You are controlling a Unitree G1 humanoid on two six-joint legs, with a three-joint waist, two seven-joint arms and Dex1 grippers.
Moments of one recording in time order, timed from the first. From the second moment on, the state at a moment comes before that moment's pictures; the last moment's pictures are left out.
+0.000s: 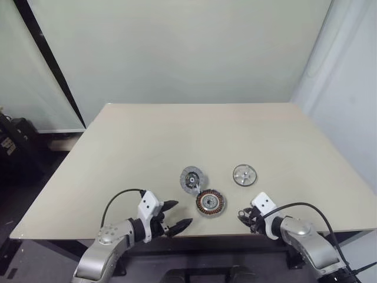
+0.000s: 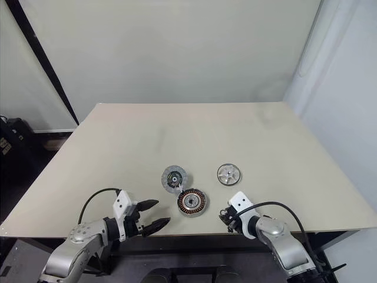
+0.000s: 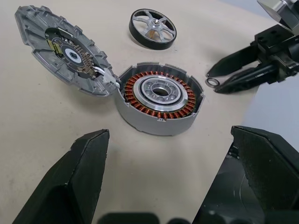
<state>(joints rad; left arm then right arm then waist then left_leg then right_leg) 0.13 0.47 -0.07 -0.19 -0.35 0.35 -0.84 0.00 -0.47 0.23 -0.07 0.10 0.46 0.64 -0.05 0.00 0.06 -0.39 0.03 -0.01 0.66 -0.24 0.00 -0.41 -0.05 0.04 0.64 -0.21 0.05</state>
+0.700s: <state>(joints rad) 0.11 0.48 -0.06 -0.16 -0.35 0.33 -0.84 -0.16 -0.35 0.26 -0.17 0.12 0.58 0.63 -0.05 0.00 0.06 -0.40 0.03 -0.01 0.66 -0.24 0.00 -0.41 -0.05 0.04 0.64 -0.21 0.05</state>
